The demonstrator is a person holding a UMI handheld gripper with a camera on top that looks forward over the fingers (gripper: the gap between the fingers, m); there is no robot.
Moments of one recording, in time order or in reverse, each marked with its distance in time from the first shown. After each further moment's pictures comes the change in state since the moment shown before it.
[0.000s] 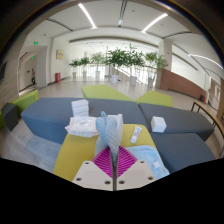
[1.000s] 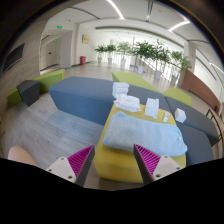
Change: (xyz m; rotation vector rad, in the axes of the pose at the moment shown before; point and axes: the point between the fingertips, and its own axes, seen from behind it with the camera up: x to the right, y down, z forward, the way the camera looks) arm -0.148 0.091 -0.129 -0.131 -0.200 -0.171
